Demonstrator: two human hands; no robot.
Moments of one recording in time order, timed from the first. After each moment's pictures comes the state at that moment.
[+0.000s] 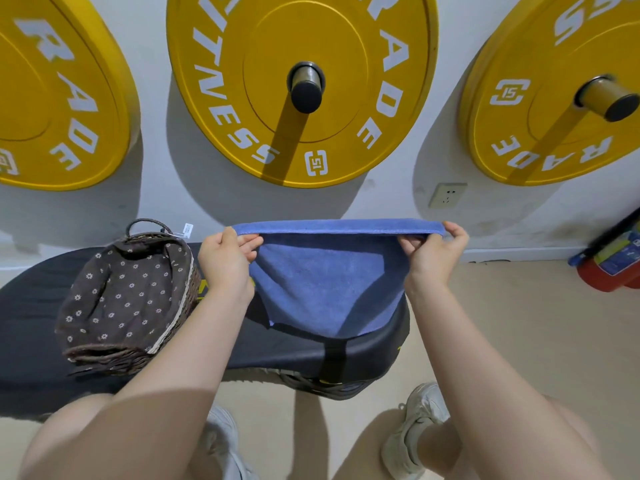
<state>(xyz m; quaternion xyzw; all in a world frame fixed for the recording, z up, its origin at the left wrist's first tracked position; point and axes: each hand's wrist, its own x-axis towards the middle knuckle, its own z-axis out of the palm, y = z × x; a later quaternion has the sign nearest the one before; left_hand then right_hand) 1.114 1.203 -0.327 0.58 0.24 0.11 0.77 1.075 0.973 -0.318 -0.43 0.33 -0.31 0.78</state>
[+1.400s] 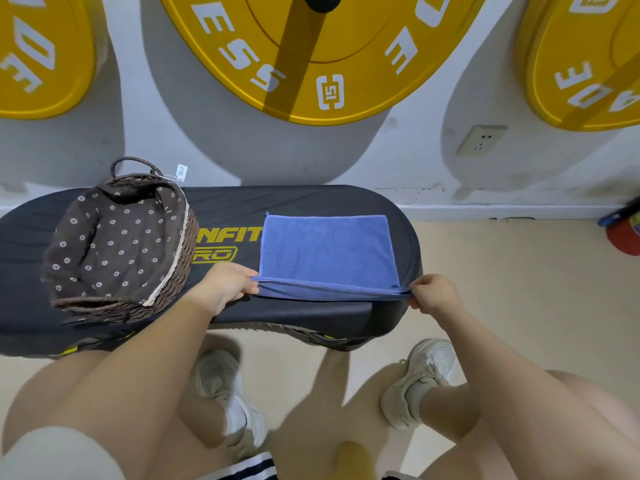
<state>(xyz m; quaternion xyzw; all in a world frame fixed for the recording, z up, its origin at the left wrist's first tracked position) 1.107 1.260 -0.461 0.79 0.22 -0.30 0.50 1.034 0.924 -0.467 -0.85 0.34 0.14 0.37</state>
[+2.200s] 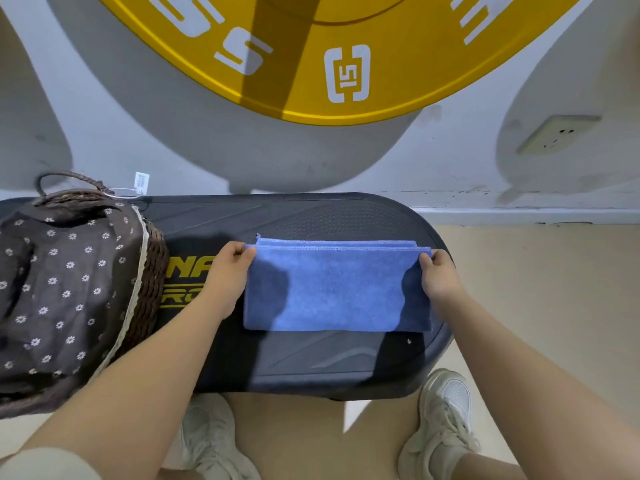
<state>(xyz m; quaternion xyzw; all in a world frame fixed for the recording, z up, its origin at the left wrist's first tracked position) 1.232 1.226 -0.534 0.79 0.22 -0.16 0.55 1.187 0.917 -0.530 -0.78 0.37 0.10 0.49</state>
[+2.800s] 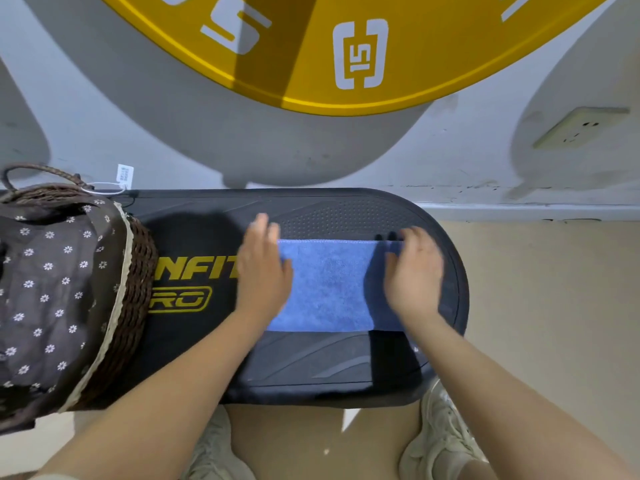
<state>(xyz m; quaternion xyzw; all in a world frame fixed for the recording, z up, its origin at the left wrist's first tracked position) 1.229 1.180 -0.550 0.98 -0.05 0.00 0.21 1.196 0.969 -0.543 -0.96 0.17 -0.08 0.19</state>
